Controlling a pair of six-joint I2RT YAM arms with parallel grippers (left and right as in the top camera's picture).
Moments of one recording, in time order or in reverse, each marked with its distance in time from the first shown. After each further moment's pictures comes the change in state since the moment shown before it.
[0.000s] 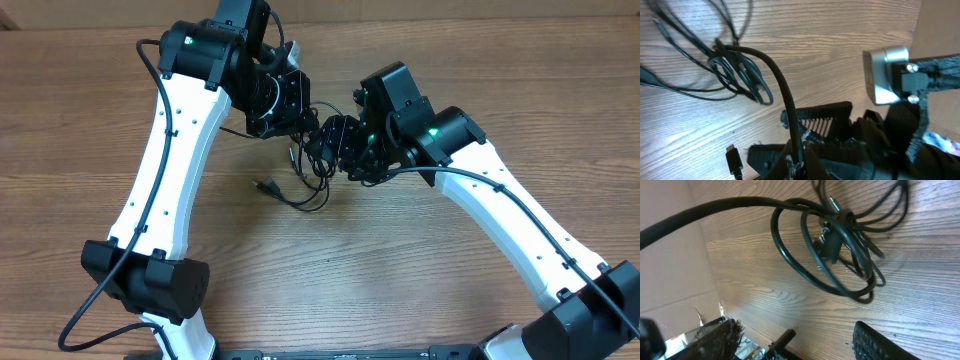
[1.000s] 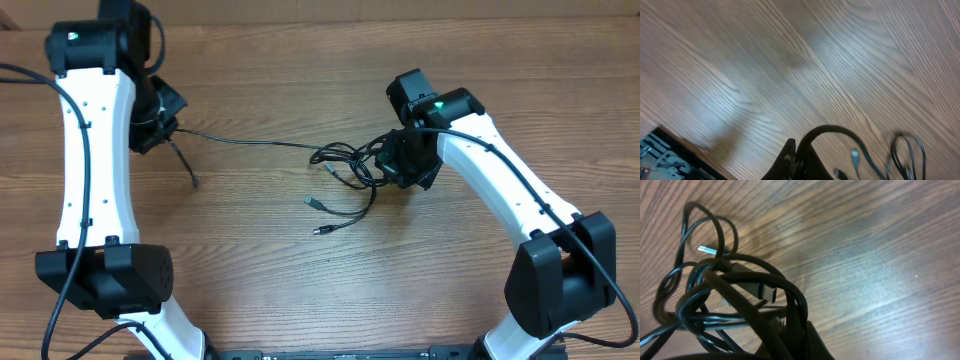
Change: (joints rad) left arm 0.379 0.000 -0.005 -0.198 -0.685 -0.401; right arm -0.169 0.162 0.009 -0.337 0.290 0.034
